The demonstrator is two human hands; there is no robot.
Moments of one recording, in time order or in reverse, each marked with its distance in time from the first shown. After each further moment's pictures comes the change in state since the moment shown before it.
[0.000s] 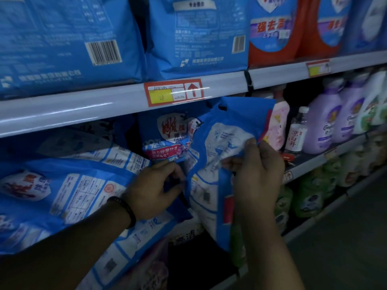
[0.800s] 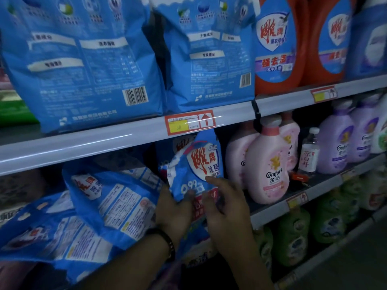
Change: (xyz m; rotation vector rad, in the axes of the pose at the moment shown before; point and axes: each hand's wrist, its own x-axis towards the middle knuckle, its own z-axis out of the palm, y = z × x) left_hand -0.003 0.044 0.027 -0.717 0.485 -0.637; right_hand -0.040 0.036 0.015 -0.327 -0.382 -0.139
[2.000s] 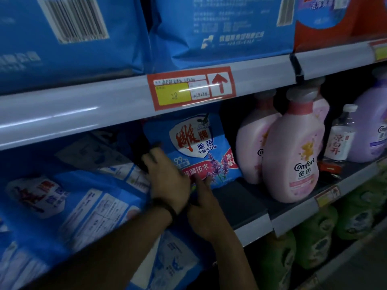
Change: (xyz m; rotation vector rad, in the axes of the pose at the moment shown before) left_hand 0.120 -0.020 0.021 0.609 0.247 0.309; right_hand 0.062 0.120 0.106 0.113 -0.502 0.163
